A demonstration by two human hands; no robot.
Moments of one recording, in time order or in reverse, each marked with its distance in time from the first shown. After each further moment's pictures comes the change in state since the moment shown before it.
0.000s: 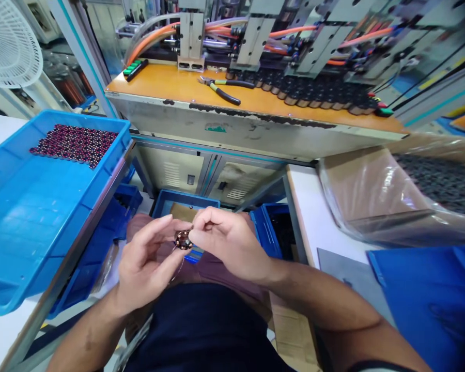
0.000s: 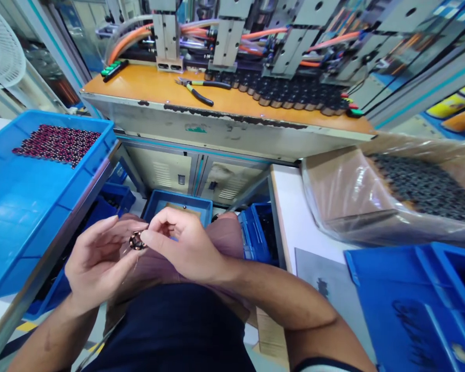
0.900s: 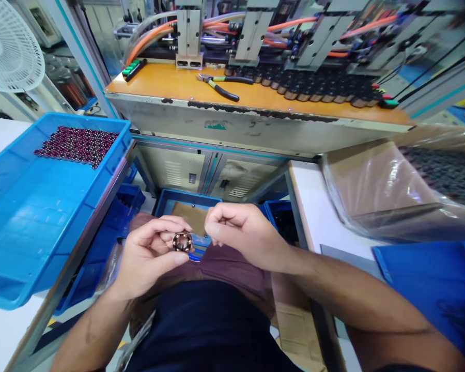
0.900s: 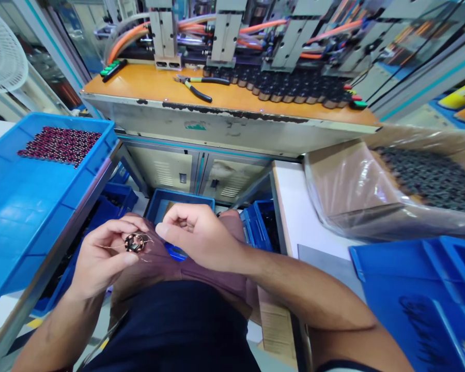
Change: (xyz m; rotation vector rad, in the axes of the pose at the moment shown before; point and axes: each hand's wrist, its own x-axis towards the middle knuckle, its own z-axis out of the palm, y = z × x) left_hand 0.008 0.003 0.000 -0.419 -0.036 -0.410; right_hand -0.004 -0.019 -0.025 -0.192 -0.125 0.054
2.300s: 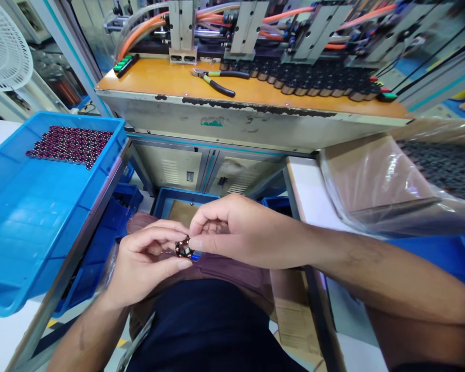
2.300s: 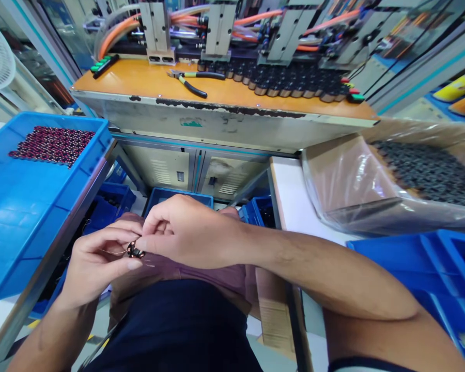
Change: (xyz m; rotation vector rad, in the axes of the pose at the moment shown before) left_hand 0.001 0.011 -0.001 0.262 -0.028 0.022; right_hand 0.016 -0.041 -0.008 -0.399 -0.222 0.119
